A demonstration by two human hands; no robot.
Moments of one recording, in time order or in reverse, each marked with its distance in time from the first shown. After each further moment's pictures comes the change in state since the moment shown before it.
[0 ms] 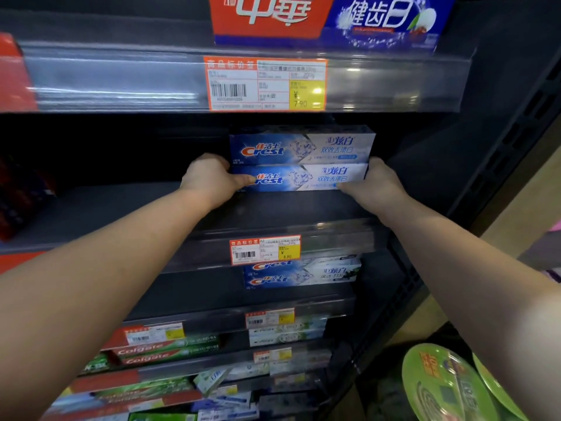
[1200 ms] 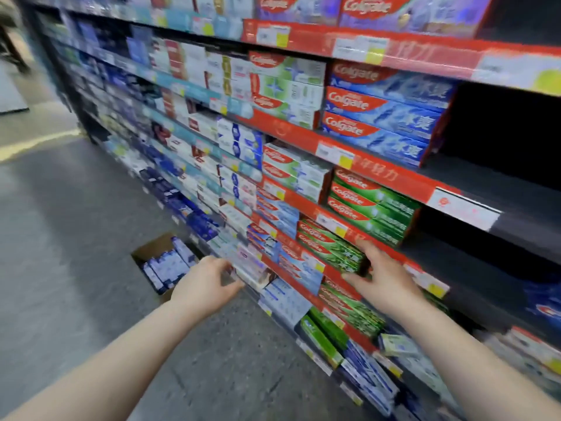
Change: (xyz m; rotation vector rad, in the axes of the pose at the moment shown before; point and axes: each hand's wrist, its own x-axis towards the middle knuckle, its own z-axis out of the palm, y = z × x) left_hand -0.458 -0.309 -0.194 0.290 0.147 -0.750; right_hand -0.358 -0.140 0.204 -0.227 -0.826 -0.842
